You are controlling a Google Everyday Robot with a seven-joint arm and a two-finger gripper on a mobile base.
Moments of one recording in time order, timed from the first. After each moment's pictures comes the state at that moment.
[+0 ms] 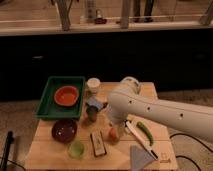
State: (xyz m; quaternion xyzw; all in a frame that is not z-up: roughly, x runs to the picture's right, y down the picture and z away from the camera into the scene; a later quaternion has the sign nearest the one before) arm 0.028 0.170 0.683 -0.27 -0.15 -0.22 0.92
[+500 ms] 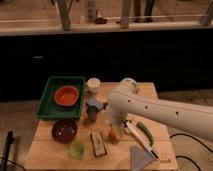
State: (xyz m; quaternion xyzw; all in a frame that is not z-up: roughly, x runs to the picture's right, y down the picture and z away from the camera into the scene) arm 0.042 0.189 0.703 -0.31 -0.16 -0.21 0.91
